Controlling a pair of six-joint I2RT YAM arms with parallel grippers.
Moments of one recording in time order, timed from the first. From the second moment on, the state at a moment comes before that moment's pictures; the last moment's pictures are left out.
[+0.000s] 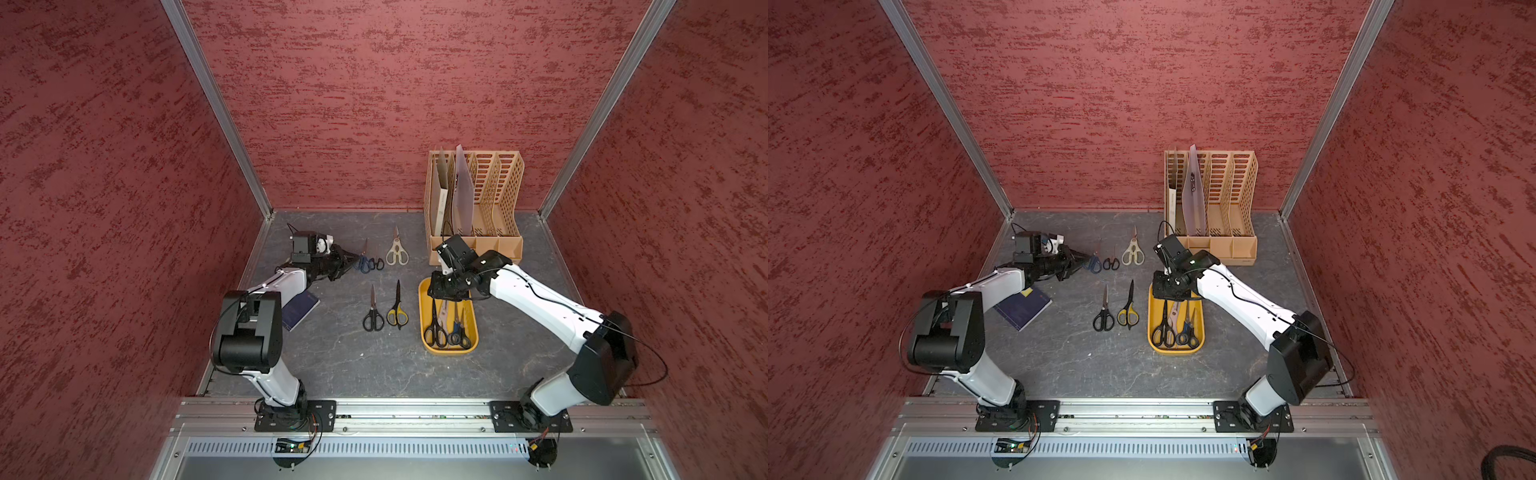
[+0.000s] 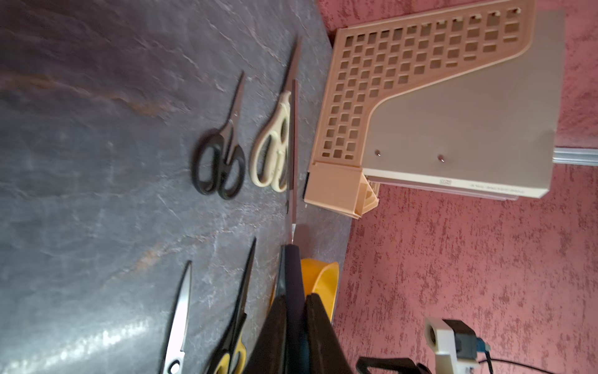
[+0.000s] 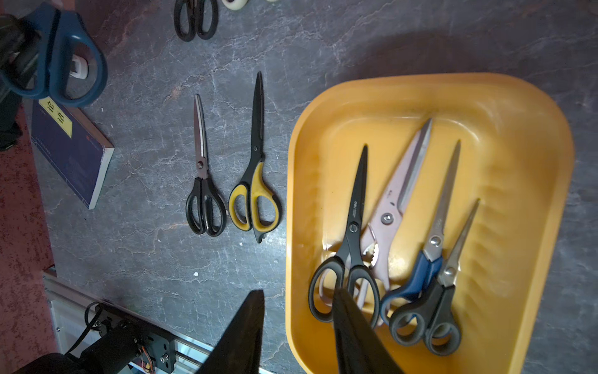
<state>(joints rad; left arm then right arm) -0.02 1.72 0.98 0.03 0.79 -0.95 0.63 1.55 1.32 -0.90 -0.13 0.69</state>
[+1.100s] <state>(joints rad) 0.03 2.07 1.29 -0.16 0.69 -0.70 0.63 1.51 1.25 -0.99 -0.03 0.70</state>
